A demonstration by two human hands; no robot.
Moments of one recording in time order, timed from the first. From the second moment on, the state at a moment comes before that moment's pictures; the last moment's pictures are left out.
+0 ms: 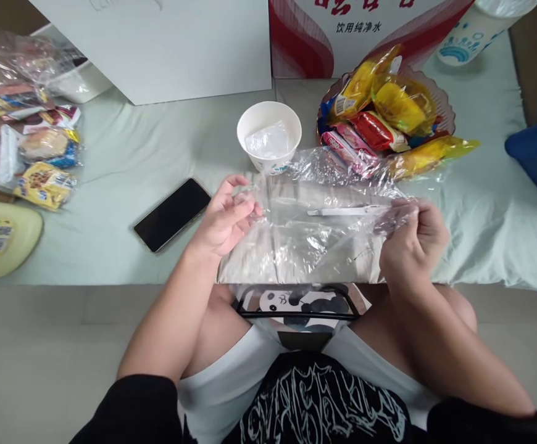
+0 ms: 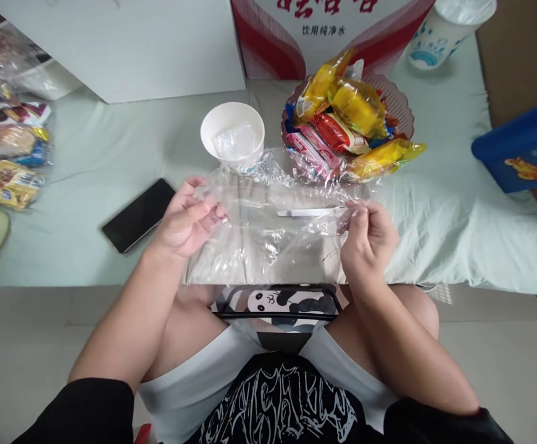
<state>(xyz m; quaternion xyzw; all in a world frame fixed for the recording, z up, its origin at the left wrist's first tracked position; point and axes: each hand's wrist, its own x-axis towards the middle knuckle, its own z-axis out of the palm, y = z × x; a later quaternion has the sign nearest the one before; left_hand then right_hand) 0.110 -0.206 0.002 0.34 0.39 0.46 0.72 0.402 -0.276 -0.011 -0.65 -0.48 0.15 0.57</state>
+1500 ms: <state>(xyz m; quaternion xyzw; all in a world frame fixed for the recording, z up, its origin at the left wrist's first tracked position) 0.123 -0.201 -0.001 0.28 0.67 0.45 0.53 0.420 -0.283 0.012 -0.40 -0.84 0.10 0.36</state>
